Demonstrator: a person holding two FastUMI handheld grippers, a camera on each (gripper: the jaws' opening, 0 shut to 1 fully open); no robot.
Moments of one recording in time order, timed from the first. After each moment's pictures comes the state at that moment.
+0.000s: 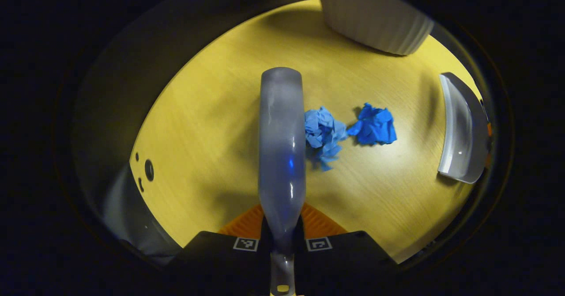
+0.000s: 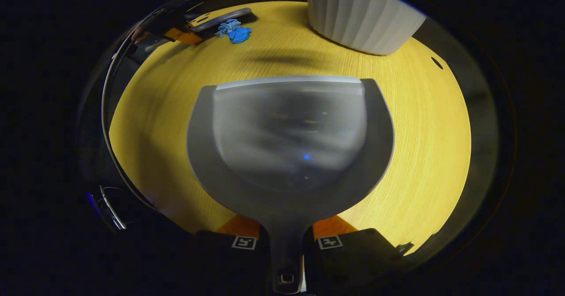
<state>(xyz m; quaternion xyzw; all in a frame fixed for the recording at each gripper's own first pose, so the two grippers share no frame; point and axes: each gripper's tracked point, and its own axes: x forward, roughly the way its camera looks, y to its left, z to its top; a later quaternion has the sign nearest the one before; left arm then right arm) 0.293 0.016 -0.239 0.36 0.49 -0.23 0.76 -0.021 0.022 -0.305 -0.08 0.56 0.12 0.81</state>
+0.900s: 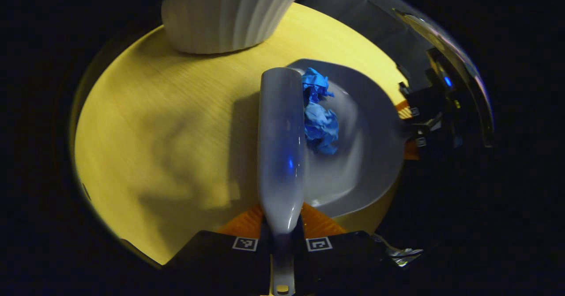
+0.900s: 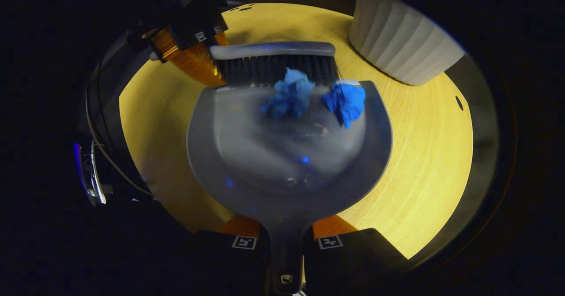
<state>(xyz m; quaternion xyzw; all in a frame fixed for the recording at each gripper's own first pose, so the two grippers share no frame) 0.100 -0.145 -0.256 0.24 0.55 -0.46 0.66 -0.026 0.023 -0.302 -0.17 0.52 0.21 0.81</state>
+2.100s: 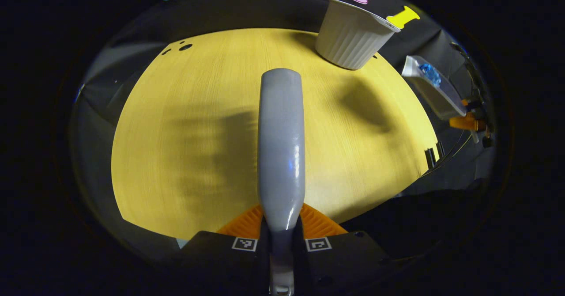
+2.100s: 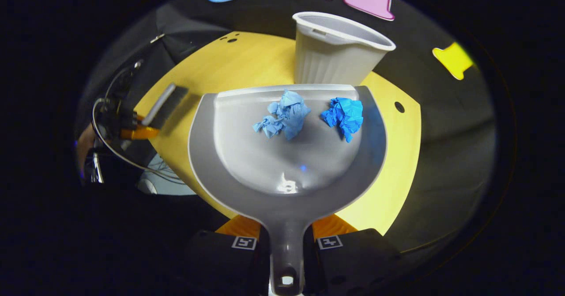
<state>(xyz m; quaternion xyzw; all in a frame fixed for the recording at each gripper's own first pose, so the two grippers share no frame) -0.008 -0.014 -0.312 0.00 0.49 -0.14 0.86 -0.054 -0.054 -0.125 -0.15 0.47 0.16 0.85</state>
